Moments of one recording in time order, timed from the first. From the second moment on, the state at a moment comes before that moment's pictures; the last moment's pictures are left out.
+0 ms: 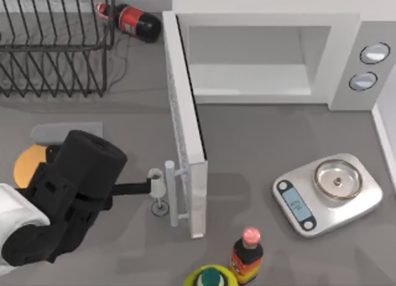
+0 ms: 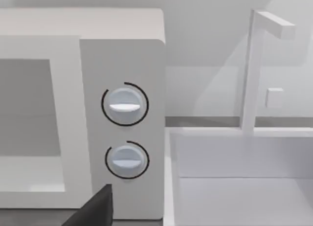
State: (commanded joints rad) left arm -0.68 1.28 0.51 -0.13 -0.54 -0.53; right arm 0.00 0.00 0.00 0.00 0.00 0.00
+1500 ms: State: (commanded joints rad) left arm -0.94 1.64 0.85 -0.25 -0.72 -0.75; right arm 0.00 0.00 0.00 0.00 0.00 0.00
